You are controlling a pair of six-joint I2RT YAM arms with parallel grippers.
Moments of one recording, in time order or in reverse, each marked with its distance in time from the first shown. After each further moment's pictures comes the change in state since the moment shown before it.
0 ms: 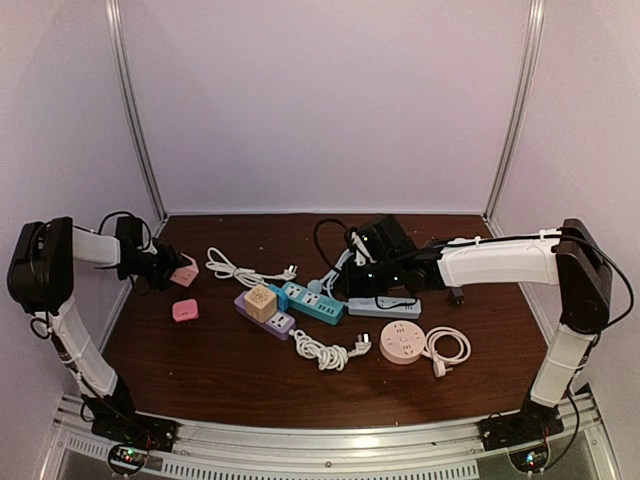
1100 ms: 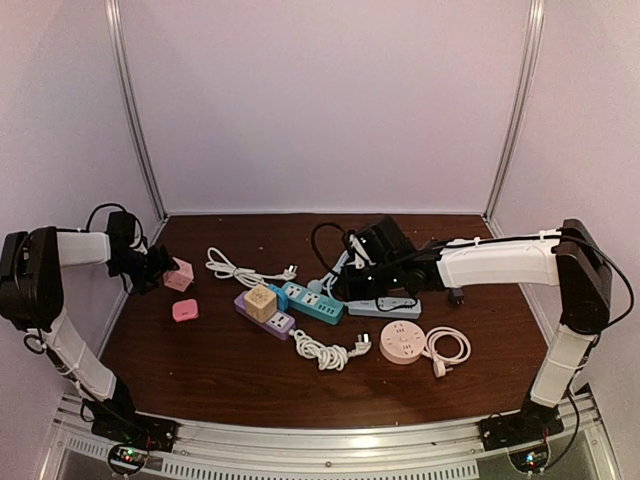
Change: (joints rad) left arm 0.013 -0.127 0.000 -0.211 -0.202 0.151; right arm 0.011 0.000 0.000 -0.023 0.002 -0.027
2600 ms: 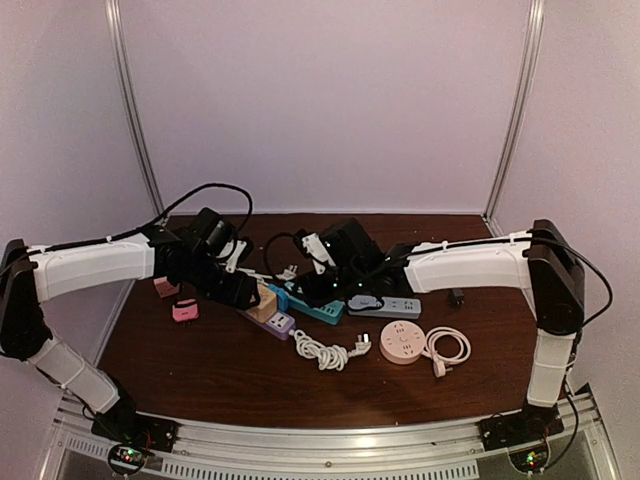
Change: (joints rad) left arm -0.797 -0.171 0.090 -0.287 -0.249 0.215; right arm 0.105 0.131 0.168 0.057 0.034 -0.292
